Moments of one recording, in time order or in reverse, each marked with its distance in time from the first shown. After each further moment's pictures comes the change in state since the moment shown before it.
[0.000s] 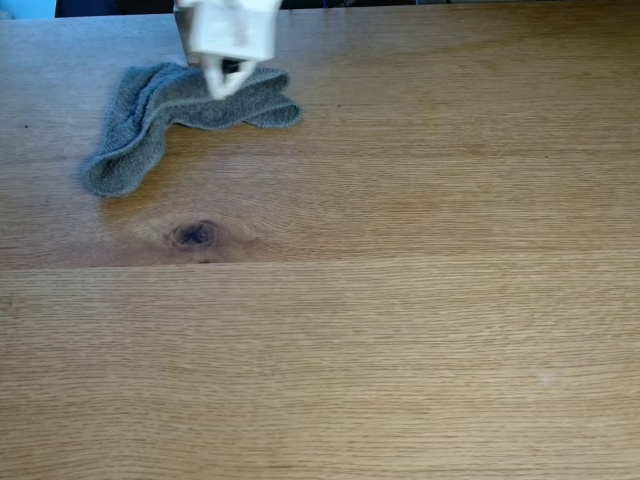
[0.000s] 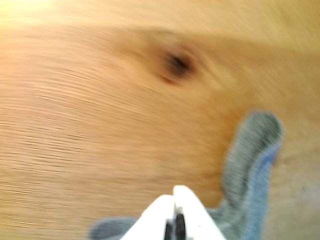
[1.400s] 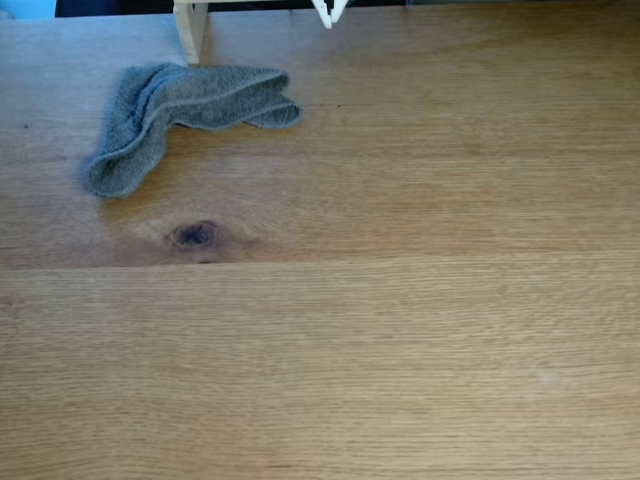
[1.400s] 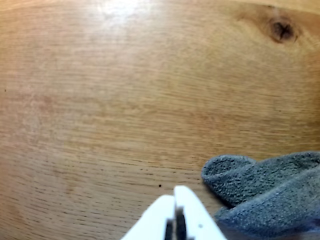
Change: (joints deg) arm -17.3 83.5 52.6 34.2 21.0
